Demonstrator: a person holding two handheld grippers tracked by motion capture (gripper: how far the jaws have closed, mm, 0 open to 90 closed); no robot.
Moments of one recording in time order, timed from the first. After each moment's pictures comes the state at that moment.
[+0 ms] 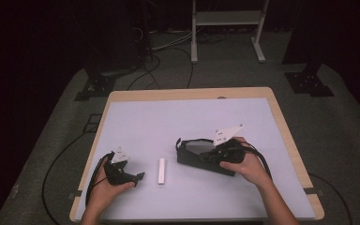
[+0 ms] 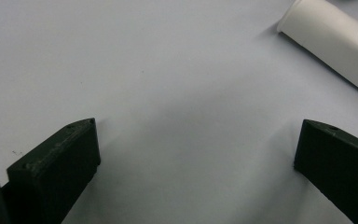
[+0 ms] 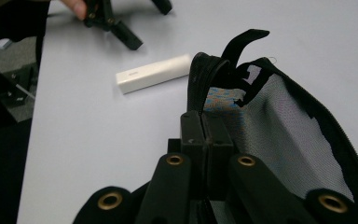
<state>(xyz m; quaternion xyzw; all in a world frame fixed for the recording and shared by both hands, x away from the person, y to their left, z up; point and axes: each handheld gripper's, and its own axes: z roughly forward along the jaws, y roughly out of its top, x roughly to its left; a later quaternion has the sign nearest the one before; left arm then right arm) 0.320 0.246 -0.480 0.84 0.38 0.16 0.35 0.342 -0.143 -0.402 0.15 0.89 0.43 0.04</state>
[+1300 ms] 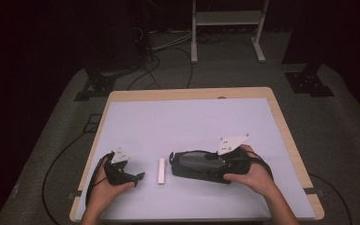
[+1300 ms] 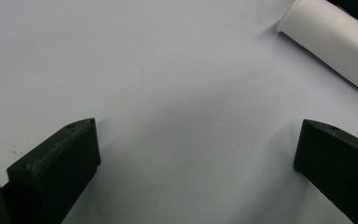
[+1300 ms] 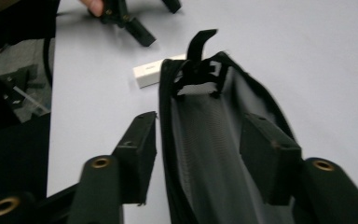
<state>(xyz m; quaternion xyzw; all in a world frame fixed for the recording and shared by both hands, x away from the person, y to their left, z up) 0.320 0.246 -0.480 0.84 0.38 0.16 0.35 0.314 -0.155 -0.401 0.17 0.88 0.44 0.06</state>
